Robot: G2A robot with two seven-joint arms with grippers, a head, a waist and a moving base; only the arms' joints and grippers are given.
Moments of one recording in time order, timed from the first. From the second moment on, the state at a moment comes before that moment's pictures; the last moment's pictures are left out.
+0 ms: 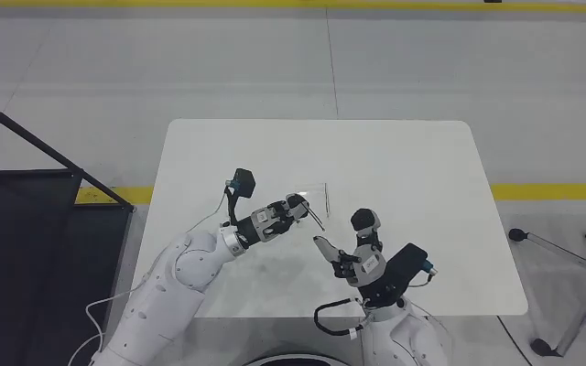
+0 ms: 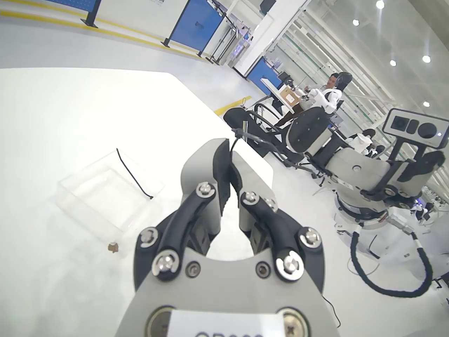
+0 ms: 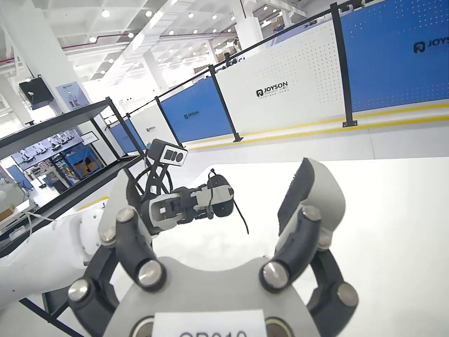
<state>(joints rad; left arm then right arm) 1.17 -1.18 -1.14 -1.56 0.42 -0.67 -0.30 -1.69 -1.40 1.22 -2.03 -1.18 -0.28 -0.22</state>
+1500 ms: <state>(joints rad) 1.19 -1.18 -1.15 -1.57 0.45 -0.68 -0.27 -1.60 -1.37 1.22 -2.07 -0.74 -0.22 0.28</state>
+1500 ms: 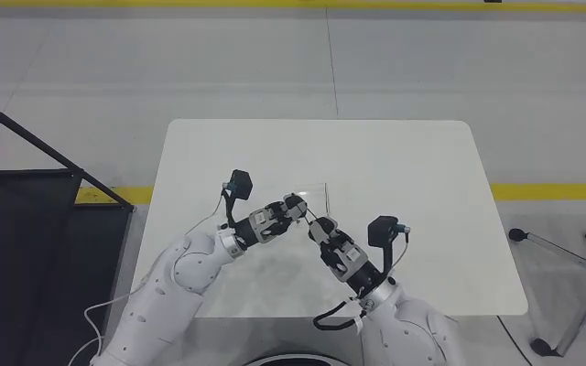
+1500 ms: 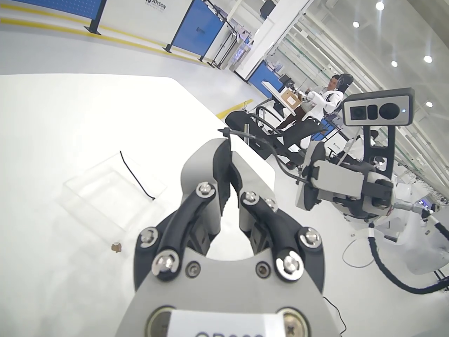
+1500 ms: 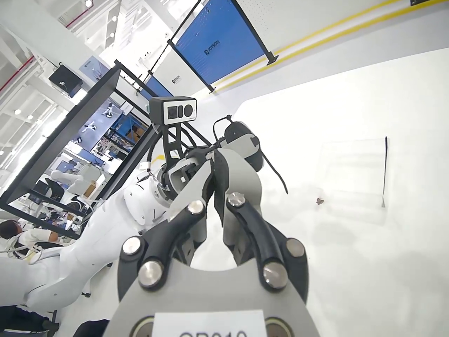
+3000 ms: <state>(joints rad) 1.21 -1.18 -1.17 -1.58 0.48 -0.68 -0.22 -1.58 -1.35 1.25 -2.07 -0.63 -0.12 0.29</state>
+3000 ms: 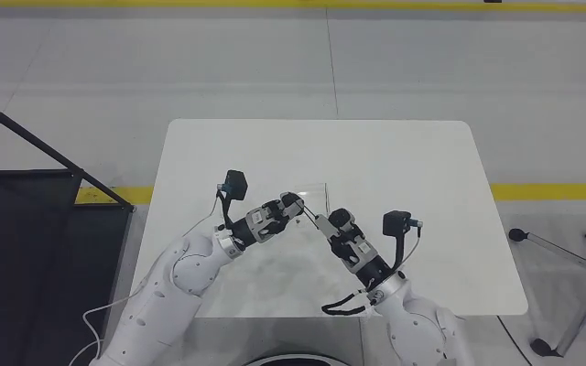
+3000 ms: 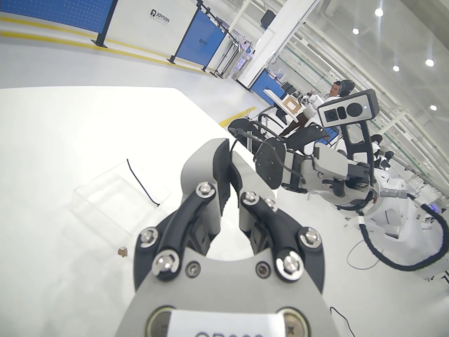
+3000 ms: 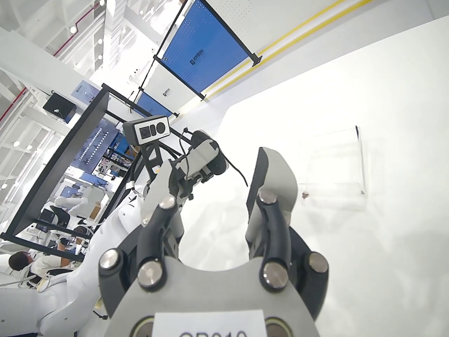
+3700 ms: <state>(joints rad) 1.20 -1.19 -1.16 -1.57 0.48 -0.68 -0.23 -1.50 -1.34 1.19 -2.05 -0.64 -0.08 0.34</state>
